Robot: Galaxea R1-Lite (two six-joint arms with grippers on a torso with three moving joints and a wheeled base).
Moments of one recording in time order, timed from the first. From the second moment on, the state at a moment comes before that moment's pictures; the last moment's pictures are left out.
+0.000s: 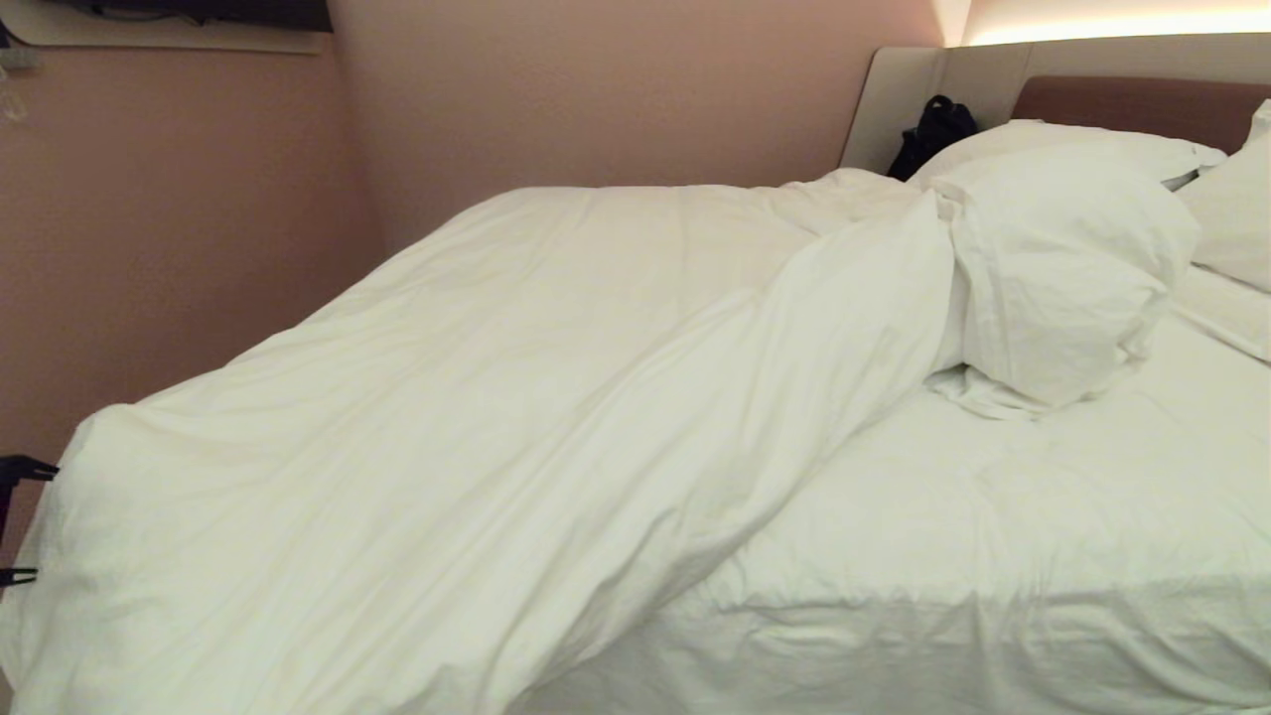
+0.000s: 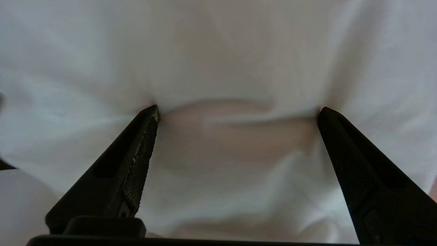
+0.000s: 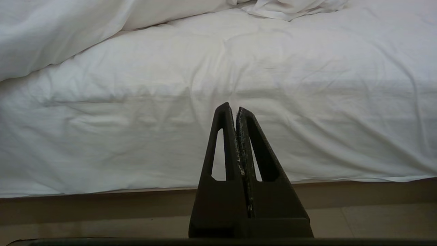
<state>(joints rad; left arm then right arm) 0.86 2.24 -1.61 0.42 -0.58 -0.99 -0.01 0.00 0.00 0.00 0.00 0.00</state>
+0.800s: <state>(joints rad) 0.84 2.27 -1.63 0.42 -0.57 -1.00 -0.01 0.00 0.00 0.00 0.00 0.00</state>
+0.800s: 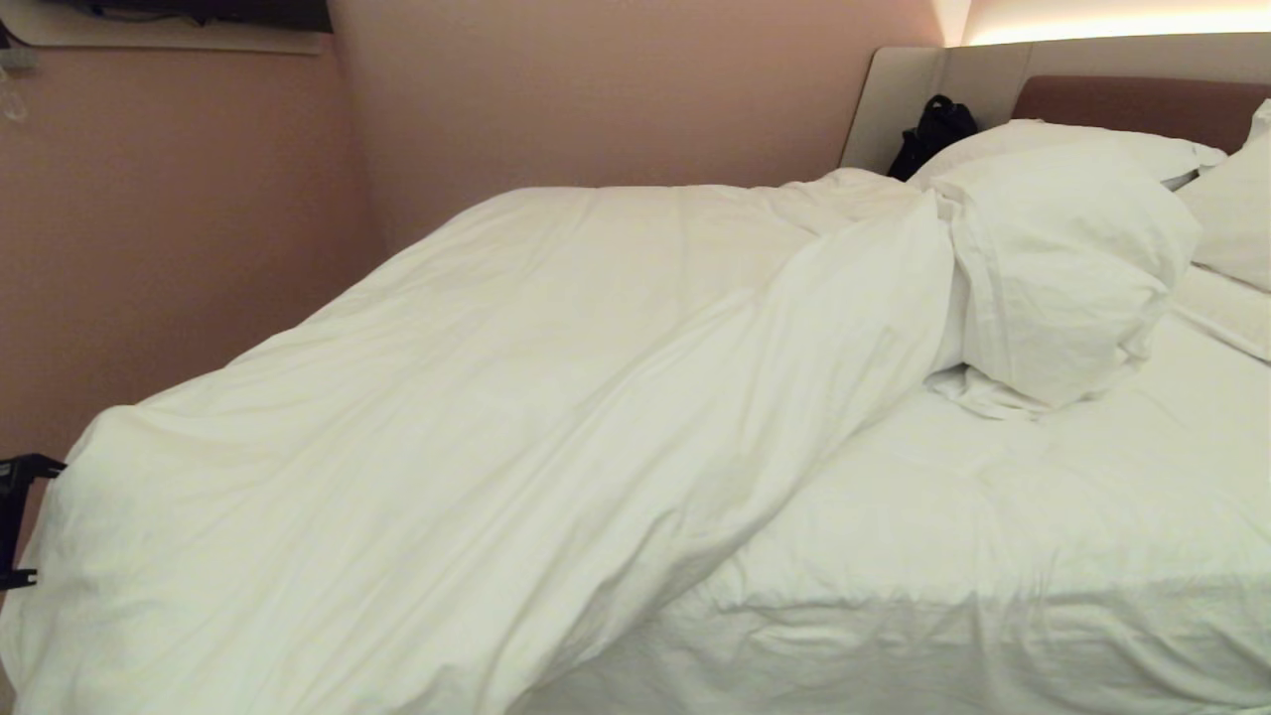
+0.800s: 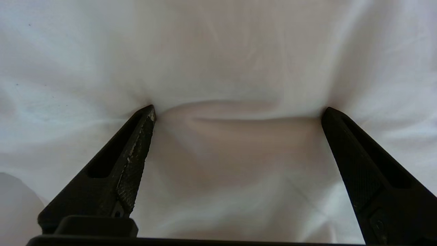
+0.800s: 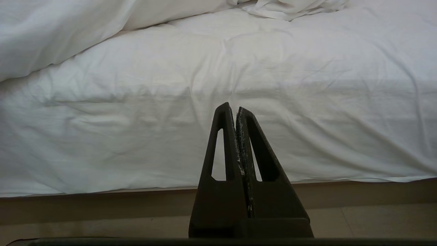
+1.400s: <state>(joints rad) 0.84 2.28 -1.62 0.42 -0.57 -0.99 -0.01 0.00 0.00 0.00 0.00 0.00</state>
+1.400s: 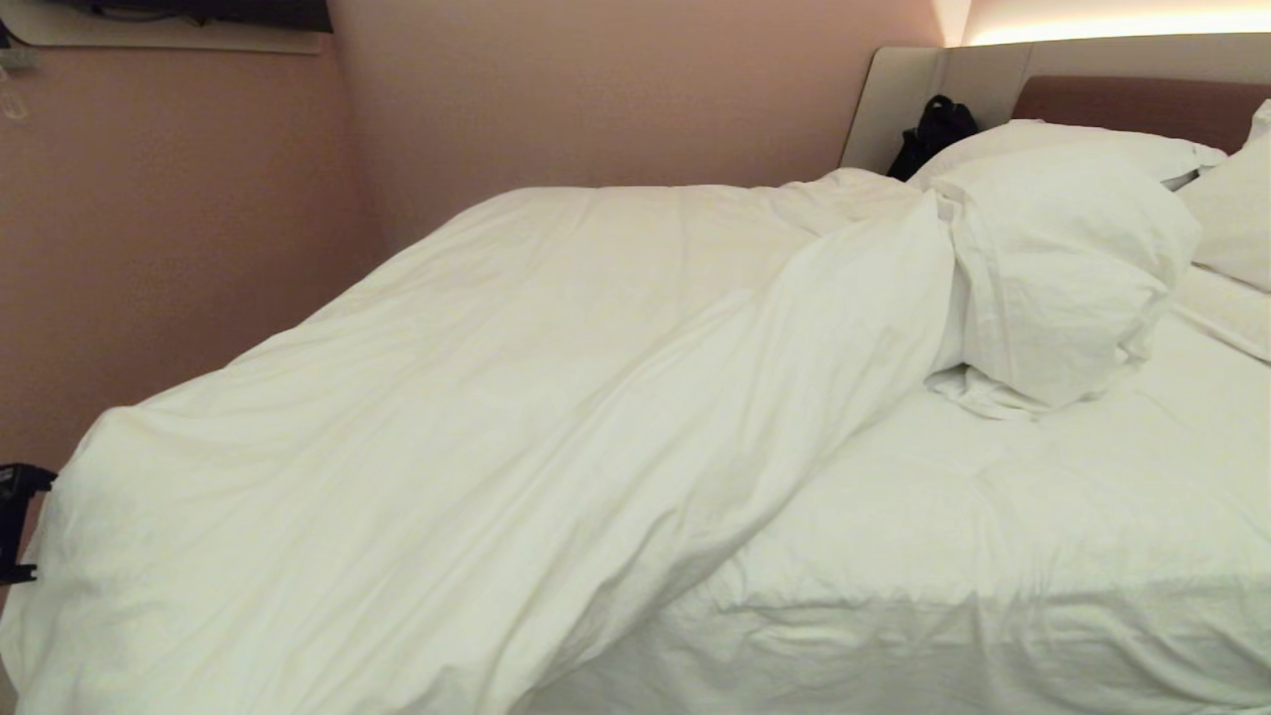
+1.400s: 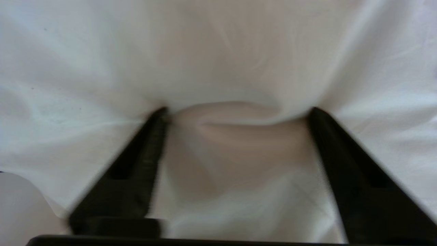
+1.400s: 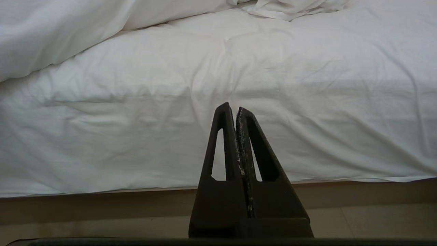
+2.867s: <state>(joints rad) 0.95 2.23 -1.66 0.47 -0.79 -1.02 -0.01 0.00 0.00 0.00 0.00 0.00</state>
